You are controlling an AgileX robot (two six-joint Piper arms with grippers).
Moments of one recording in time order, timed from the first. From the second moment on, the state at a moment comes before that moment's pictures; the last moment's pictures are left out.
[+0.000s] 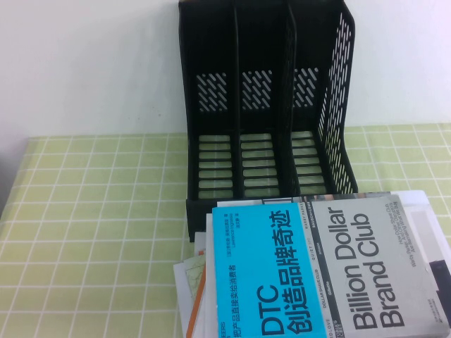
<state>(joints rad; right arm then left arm) 0.65 0.37 -0.14 -0.27 0.31 0.21 -0.05 0.05 -0.02 -0.19 0.09 0.09</state>
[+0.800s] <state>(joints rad) 0.65 0.37 -0.14 -0.27 0.32 0.21 -0.06 -0.01 0.02 0.05 0.38 -0.26</state>
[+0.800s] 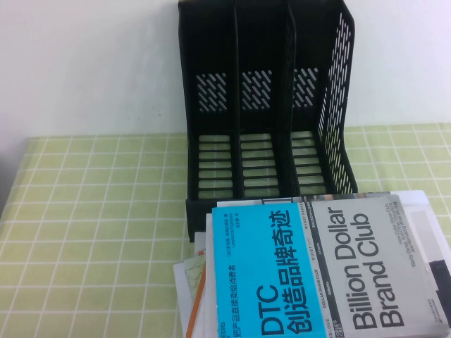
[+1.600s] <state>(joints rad) 0.65 0.37 -0.14 -0.27 0.32 0.21 -0.02 -0.01 0.02 0.00 0.38 -0.11</state>
